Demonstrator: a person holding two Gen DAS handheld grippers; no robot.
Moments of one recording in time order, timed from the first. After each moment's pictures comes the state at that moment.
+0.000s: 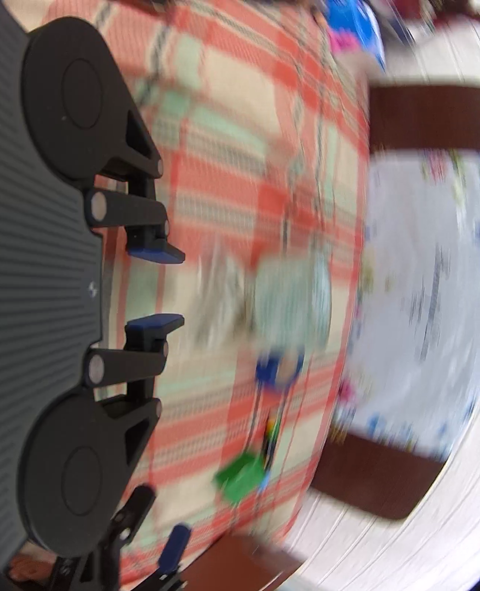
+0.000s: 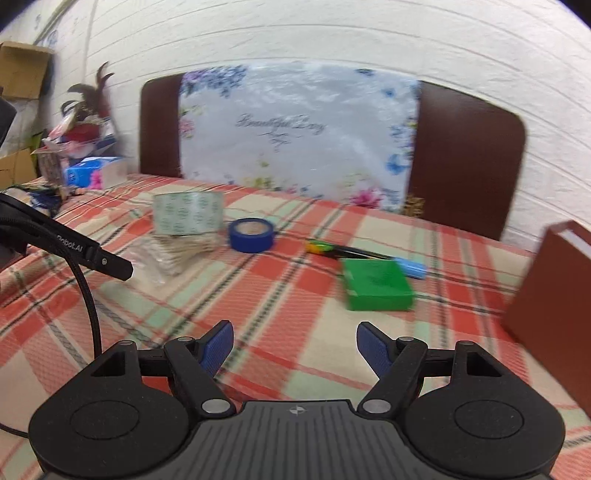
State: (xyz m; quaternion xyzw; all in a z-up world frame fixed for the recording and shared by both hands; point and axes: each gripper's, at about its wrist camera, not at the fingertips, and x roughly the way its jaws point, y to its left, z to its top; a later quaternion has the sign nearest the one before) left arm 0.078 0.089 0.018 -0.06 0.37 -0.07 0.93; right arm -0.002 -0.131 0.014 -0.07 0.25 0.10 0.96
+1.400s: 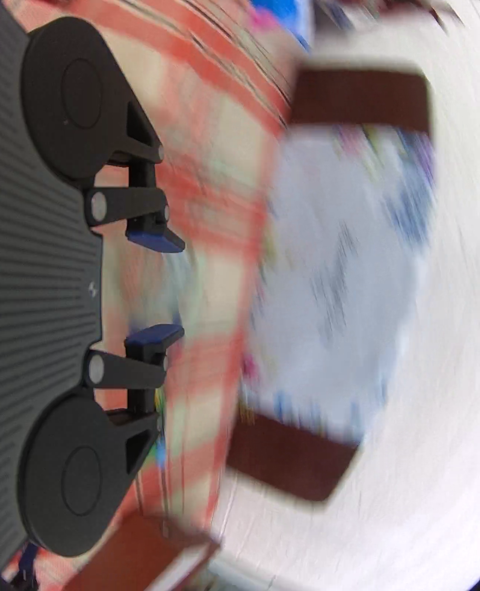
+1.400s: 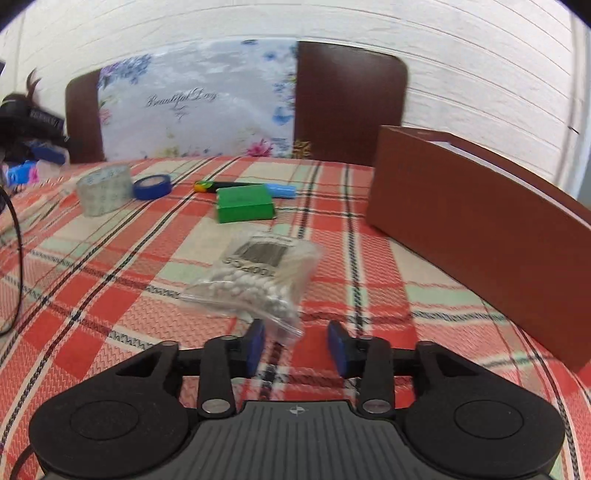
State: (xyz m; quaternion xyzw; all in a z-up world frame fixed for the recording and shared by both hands) left arm 0.114 0.040 0.092 -0.07 0.26 -0.14 0.95; right arm -0.078 -0.226 0.002 -0.02 0.29 -0.02 0.96
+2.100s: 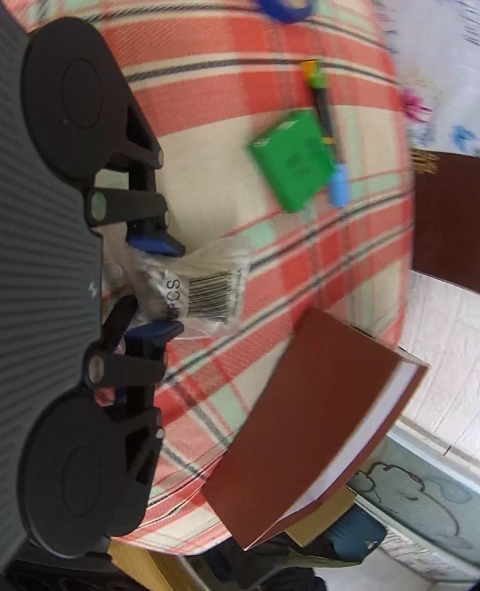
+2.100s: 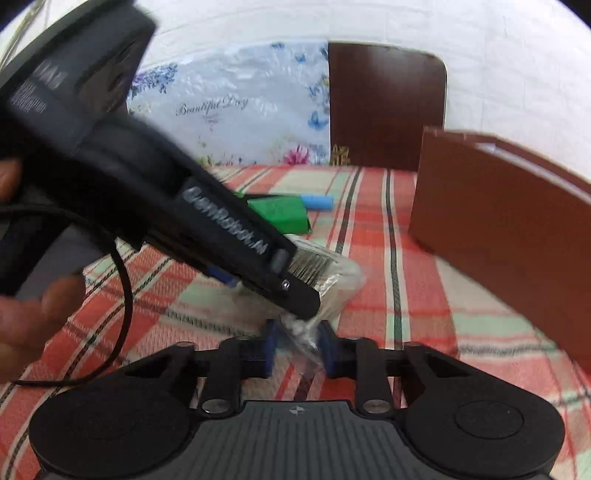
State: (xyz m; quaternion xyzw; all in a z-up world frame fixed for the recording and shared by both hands) left arm 0.088 -0.142 0.030 0.02 0.44 -0.36 0.82; right arm -0.044 -0.232 -0.001 -0.01 0.27 0.06 0.96
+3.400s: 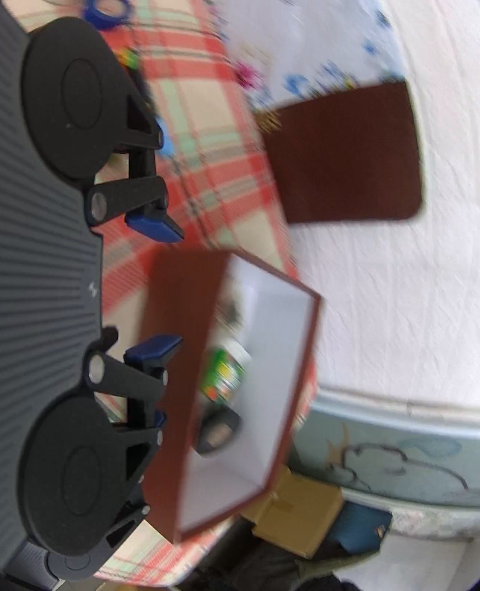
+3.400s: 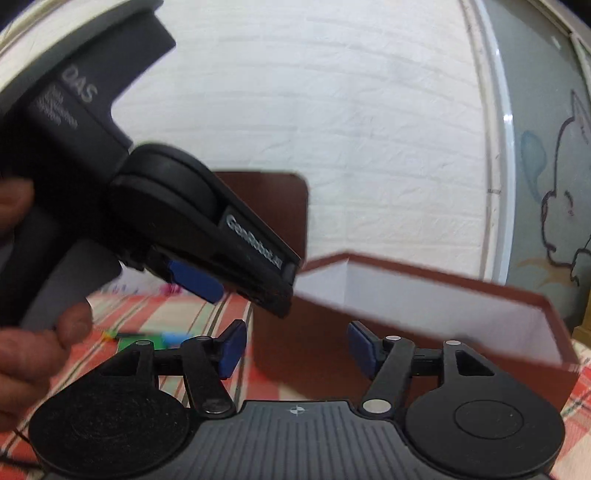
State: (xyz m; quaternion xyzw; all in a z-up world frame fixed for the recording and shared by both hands) left arm 0.073 -0.231 0.084 0.09 0.31 -0.33 0.89; right arm -0.067 -0.294 0.035 0.01 0.11 -0.11 0.99
